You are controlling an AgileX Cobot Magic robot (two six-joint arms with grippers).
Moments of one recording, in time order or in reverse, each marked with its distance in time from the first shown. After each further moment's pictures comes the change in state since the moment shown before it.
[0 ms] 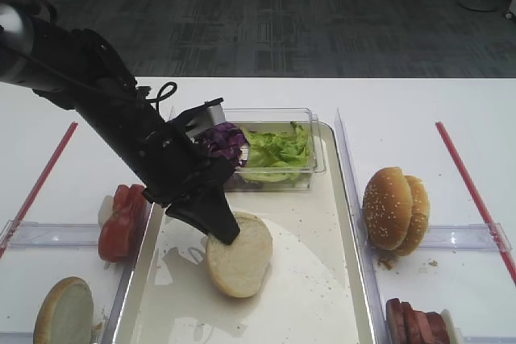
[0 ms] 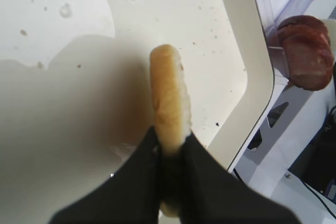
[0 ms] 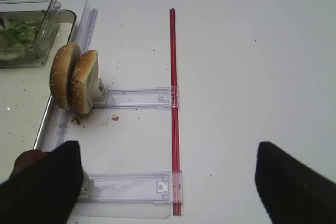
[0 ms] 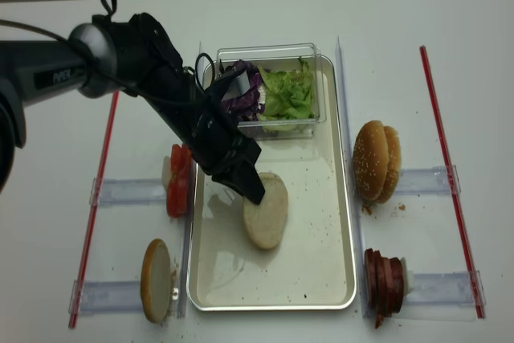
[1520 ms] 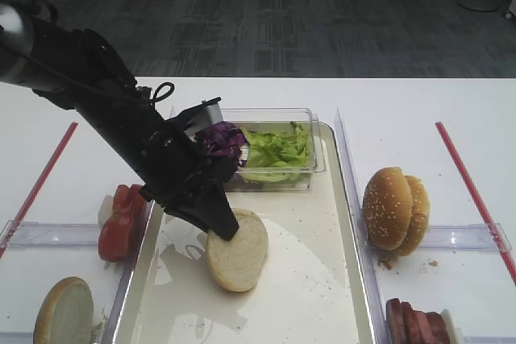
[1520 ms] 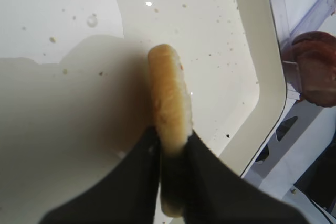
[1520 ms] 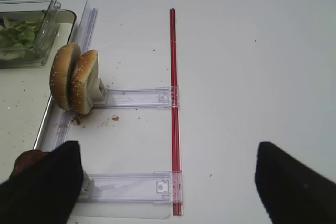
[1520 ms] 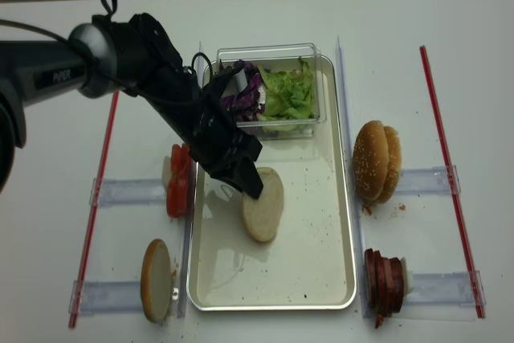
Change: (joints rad) left arm 0.000 0.000 0.000 0.013 -0.048 -0.045; right arm 0.000 0.000 0.000 0.000 0.000 0.000
